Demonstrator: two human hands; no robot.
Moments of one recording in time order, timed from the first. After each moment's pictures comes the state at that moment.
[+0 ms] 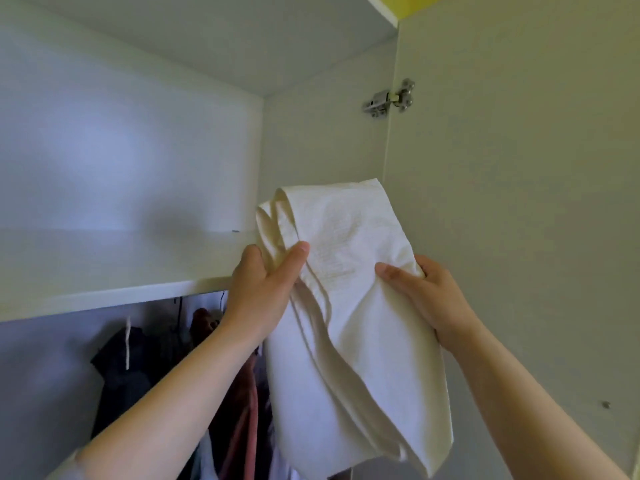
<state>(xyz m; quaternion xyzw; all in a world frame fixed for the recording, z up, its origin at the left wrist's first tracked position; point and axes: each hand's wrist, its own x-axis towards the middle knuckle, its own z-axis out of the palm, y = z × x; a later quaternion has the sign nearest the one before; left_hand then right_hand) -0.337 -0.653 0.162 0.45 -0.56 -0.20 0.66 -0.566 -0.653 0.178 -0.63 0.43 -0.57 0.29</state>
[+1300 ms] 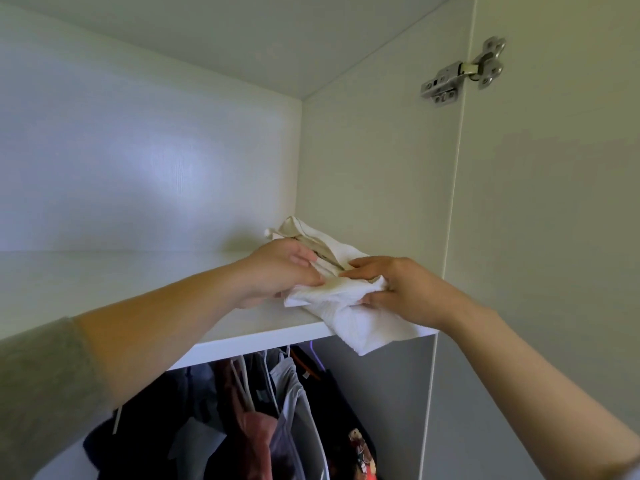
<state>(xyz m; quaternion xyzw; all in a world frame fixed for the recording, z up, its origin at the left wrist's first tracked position) -0.275 -0.823 0.252 0.55 -0.65 -0.28 0.44 -0.491 -0.867 0.243 -0.89 0.36 -0.27 0.01</state>
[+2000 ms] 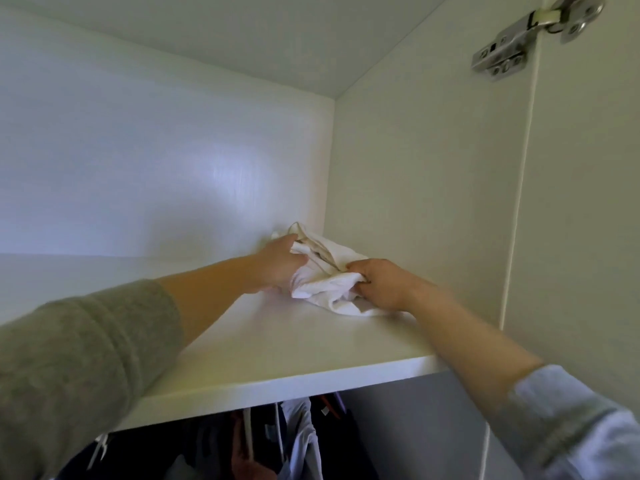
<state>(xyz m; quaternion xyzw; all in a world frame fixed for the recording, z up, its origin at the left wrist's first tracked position) -0.247 -0.932 0.253 0.66 -0.58 -0.20 0.43 -0.438 -1.004 0.248 -0.91 0.37 -0.17 -0.03</state>
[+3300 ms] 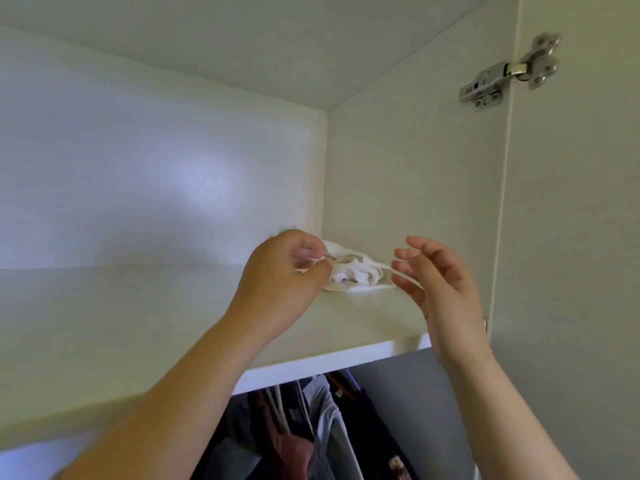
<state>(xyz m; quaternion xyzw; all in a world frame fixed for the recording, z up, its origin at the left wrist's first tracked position) -0.247 -0.806 0.259 0.50 -0.62 -0.01 0.61 -0.428 -0.884 0.233 -0.57 0.15 -0.71 0.38</state>
